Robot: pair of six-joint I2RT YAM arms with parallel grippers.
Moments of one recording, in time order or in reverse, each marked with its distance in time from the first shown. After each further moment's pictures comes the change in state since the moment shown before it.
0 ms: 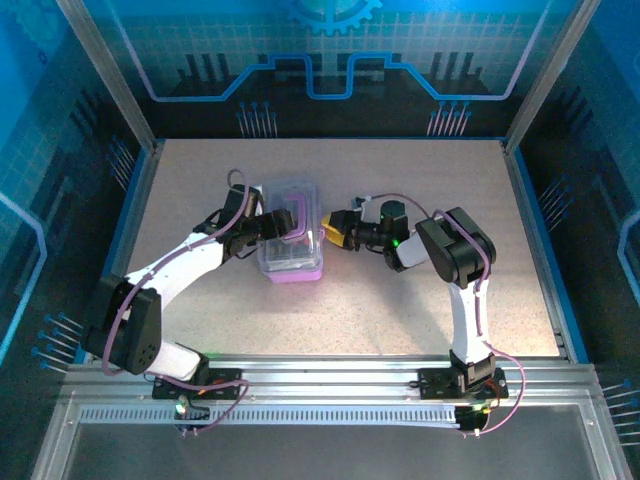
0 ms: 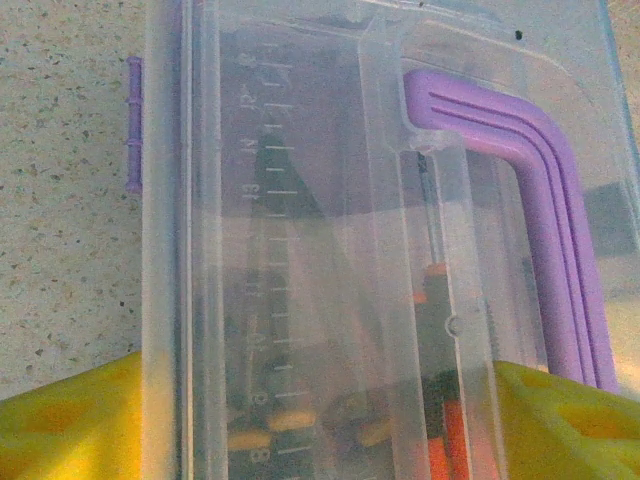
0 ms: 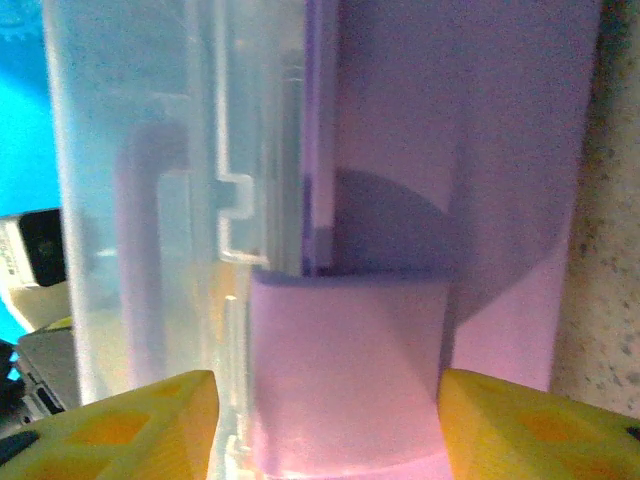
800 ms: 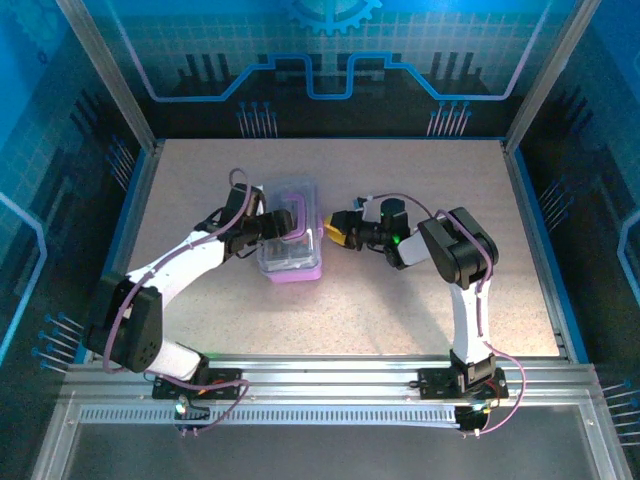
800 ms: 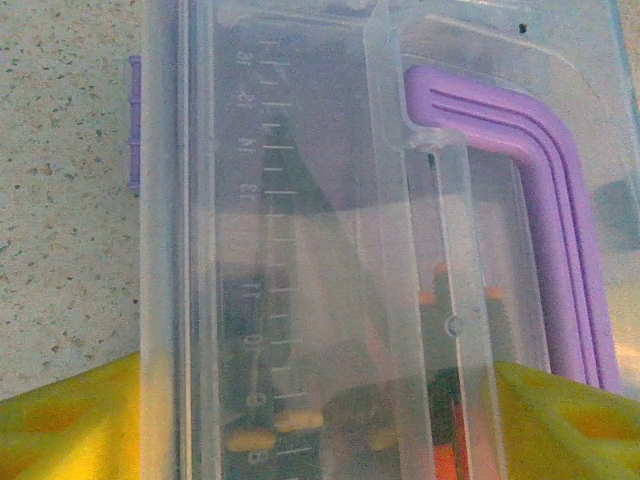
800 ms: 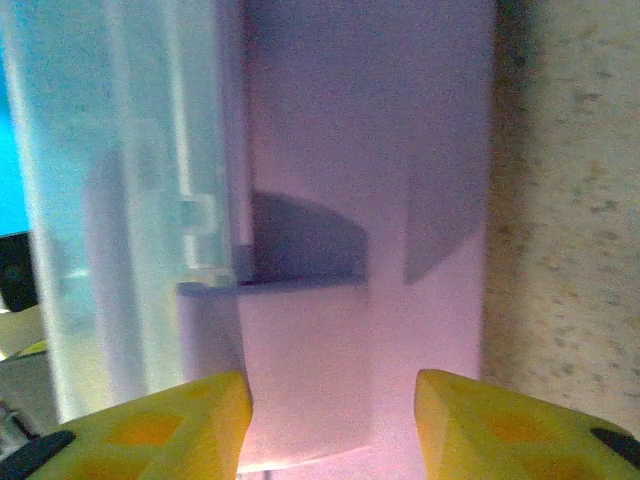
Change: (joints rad) left arm -0.005 0.011 0.015 -0.026 -0.021 0.011; right arm -0.008 -0.013 0.015 -0.052 0.018 0.007
